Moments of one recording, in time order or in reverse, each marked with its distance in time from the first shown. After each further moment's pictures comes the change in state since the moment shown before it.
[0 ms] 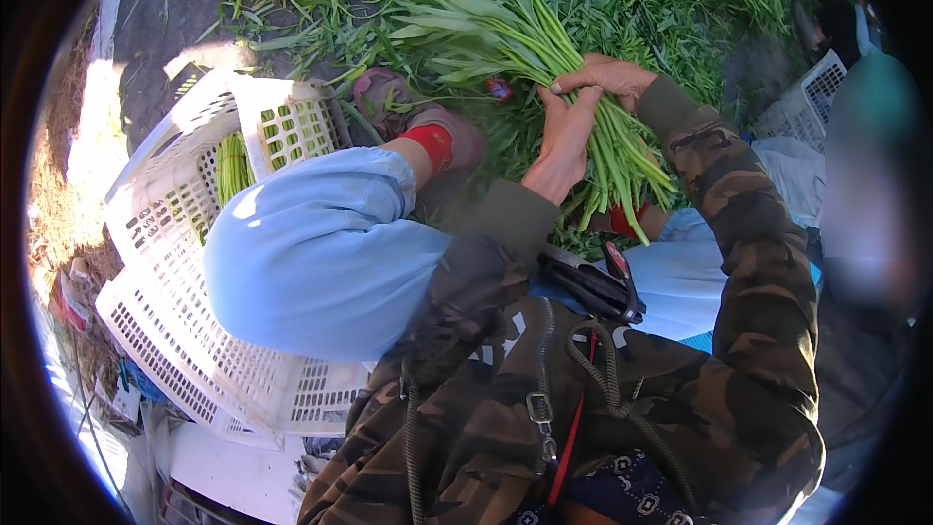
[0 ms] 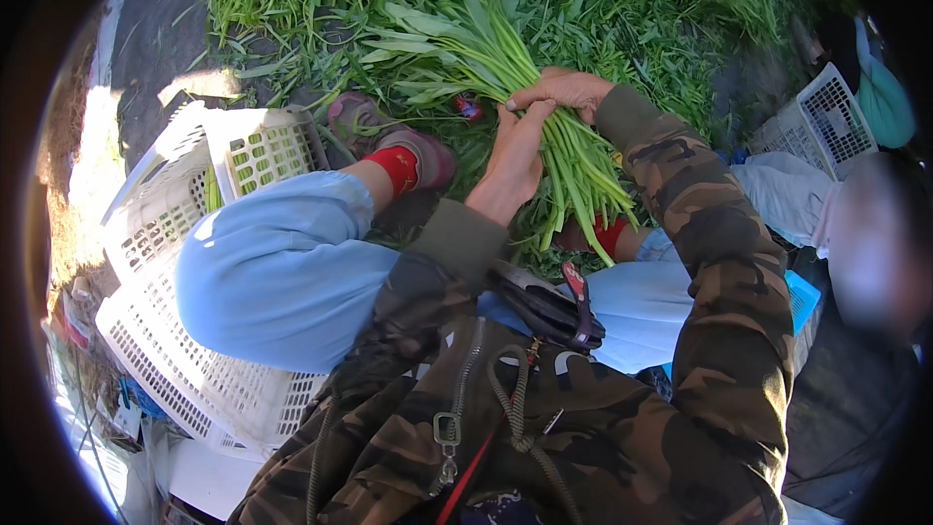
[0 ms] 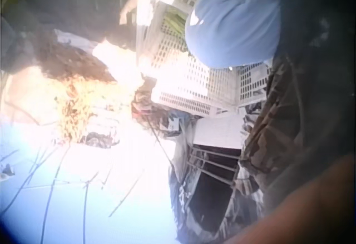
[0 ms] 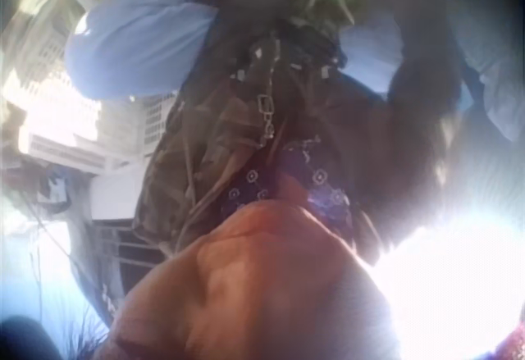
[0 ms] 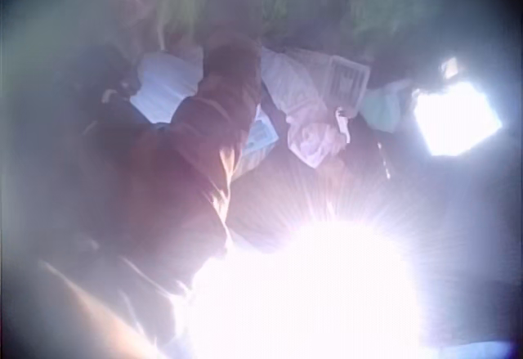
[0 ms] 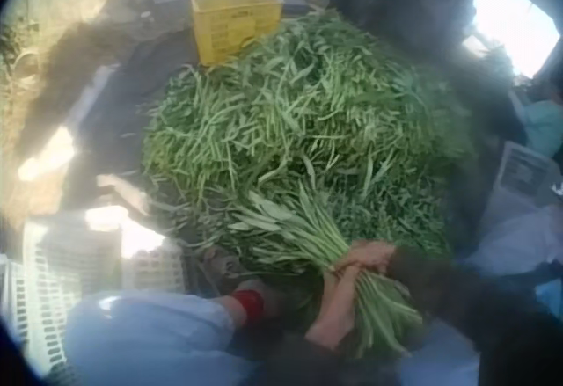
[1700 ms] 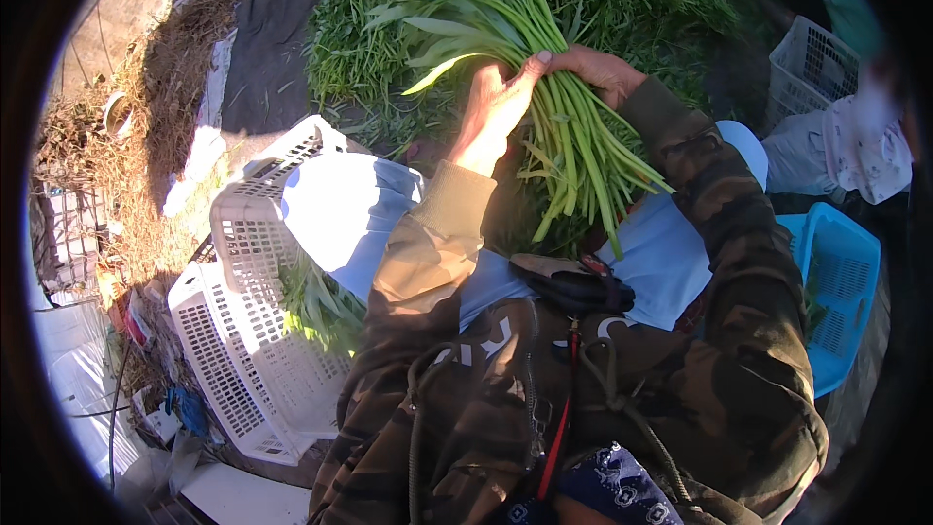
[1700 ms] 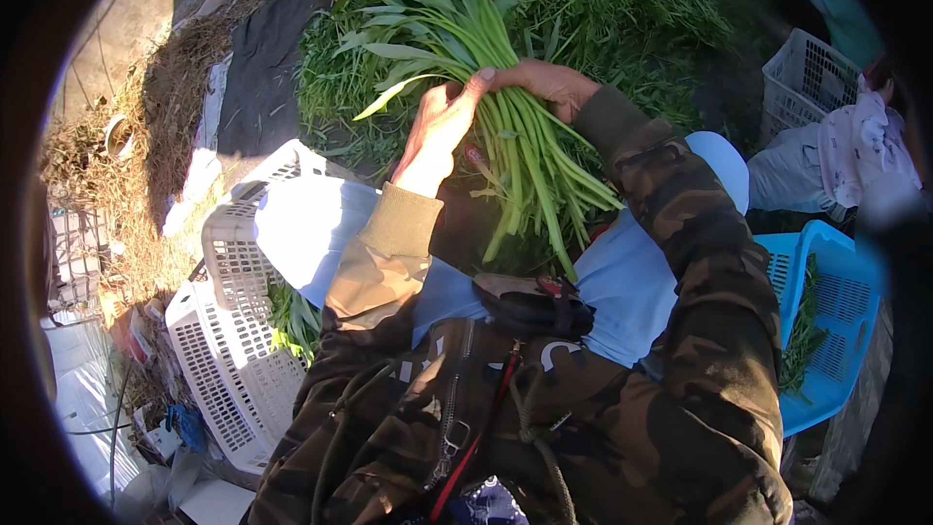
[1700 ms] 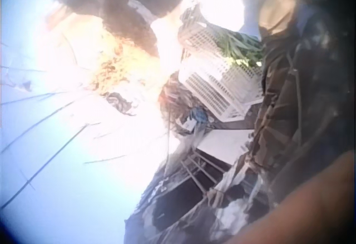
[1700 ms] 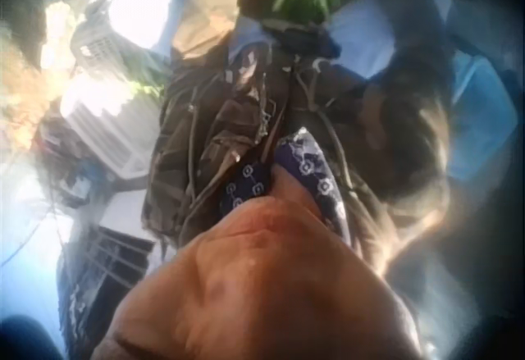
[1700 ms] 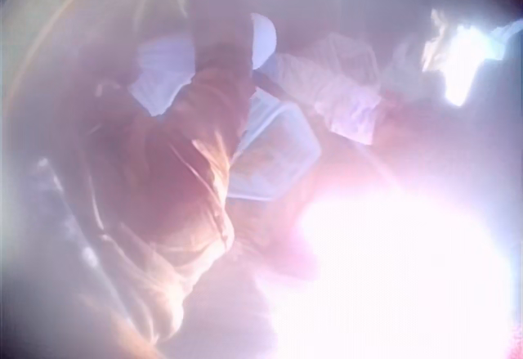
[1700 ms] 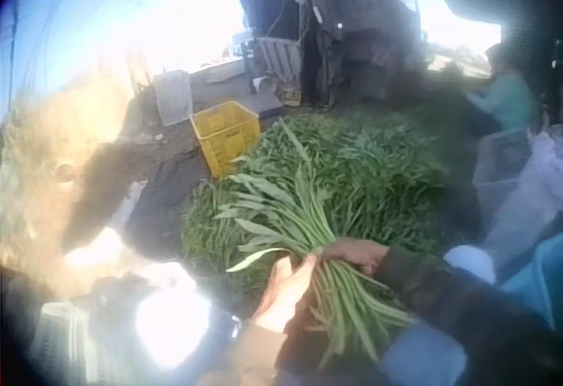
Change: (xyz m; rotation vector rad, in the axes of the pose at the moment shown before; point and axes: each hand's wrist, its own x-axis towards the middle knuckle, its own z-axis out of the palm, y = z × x) left_hand -0.119 0.058 0.081 1.015 -0.074 0.650; right_hand -0.181 -0.022 0.018 0.482 -0.258 -0.630
